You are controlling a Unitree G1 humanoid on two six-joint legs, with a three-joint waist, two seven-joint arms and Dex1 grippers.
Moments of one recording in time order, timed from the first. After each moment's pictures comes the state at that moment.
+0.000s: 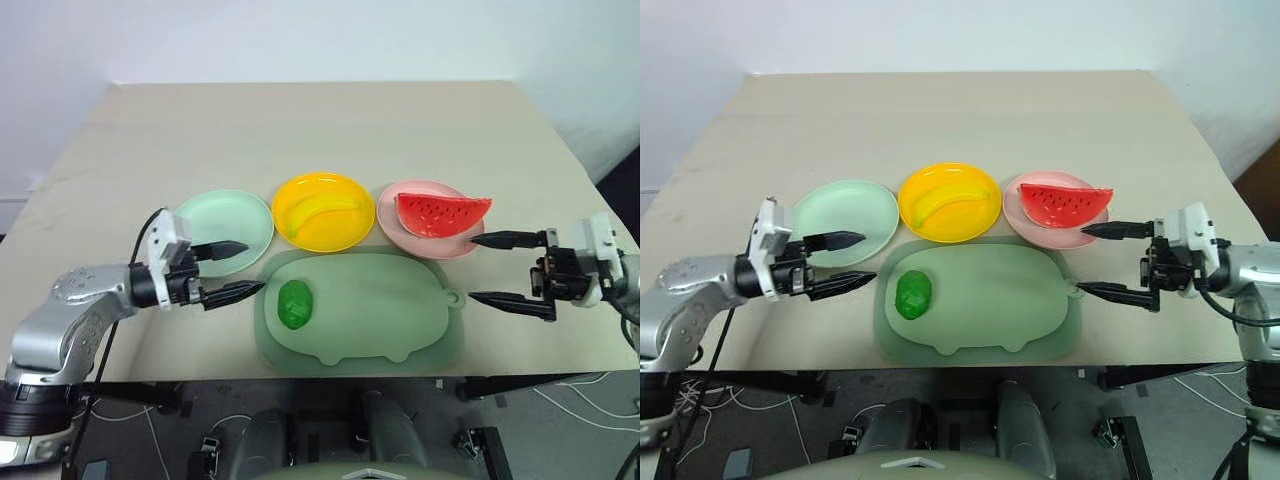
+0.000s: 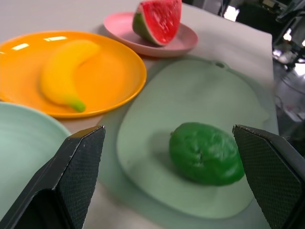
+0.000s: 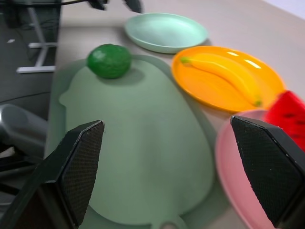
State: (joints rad) left arm -0.28 0.80 0.08 -0.27 -0.67 0.71 -1.01; right arm -0.21 -0.88 -0.28 0.04 0.57 0.14 1.50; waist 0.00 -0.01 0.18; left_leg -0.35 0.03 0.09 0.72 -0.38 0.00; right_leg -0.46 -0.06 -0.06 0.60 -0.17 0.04
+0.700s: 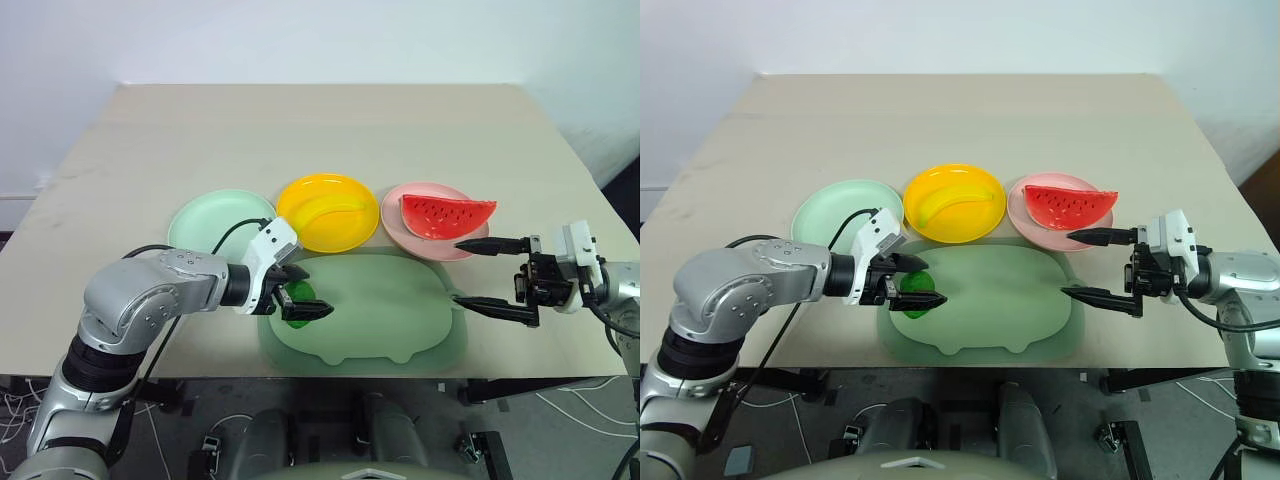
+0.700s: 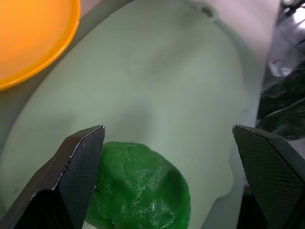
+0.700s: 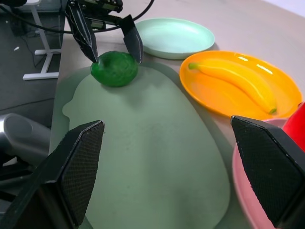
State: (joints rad) left arm -0.55 0.63 -0.13 -0.52 -0.79 1.37 -0.59; right arm -0.17 -0.85 -0.27 -0.02 0.57 0.17 1.44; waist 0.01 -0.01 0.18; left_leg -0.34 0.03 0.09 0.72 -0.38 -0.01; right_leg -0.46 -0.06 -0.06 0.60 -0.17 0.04
